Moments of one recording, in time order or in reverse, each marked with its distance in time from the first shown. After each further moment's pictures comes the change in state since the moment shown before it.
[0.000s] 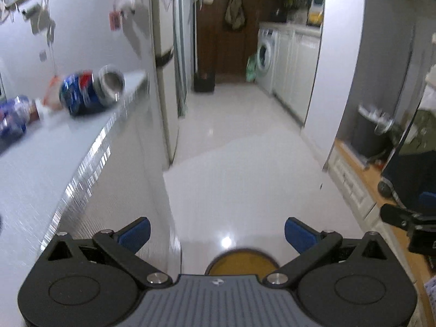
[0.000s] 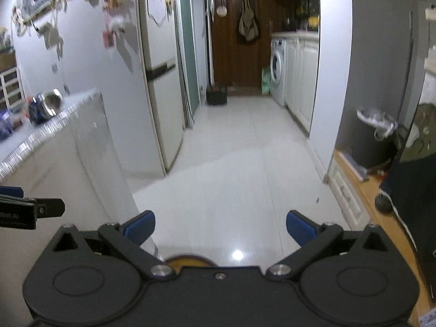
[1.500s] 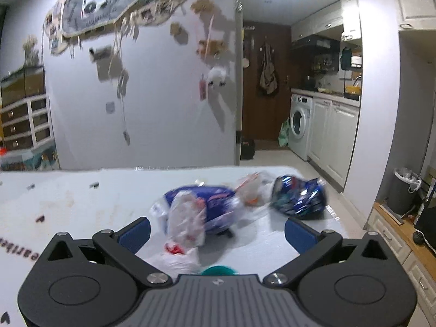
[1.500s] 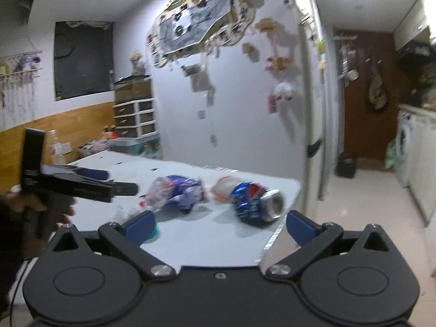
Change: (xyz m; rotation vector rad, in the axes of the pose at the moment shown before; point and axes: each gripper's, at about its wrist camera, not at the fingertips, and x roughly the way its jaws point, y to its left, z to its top) left arm -0.095 0.337 0.062 -0.027 -0.247 0.055; right arm -0.070 0.260 0.104 -0.207 -0.211 0.534
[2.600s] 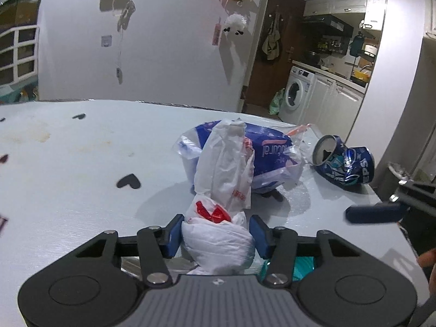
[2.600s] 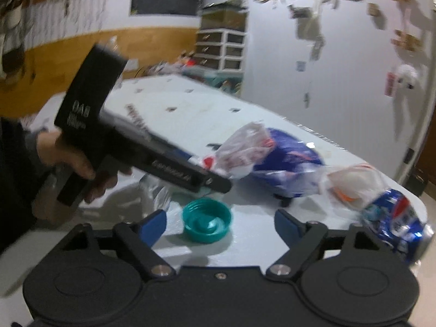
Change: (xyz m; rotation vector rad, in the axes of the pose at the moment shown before) left arm 0.087 0.075 -0.035 -0.128 0.177 -0.093; right arm 0.193 0.105 -0.016 -0.336 0.247 0.276
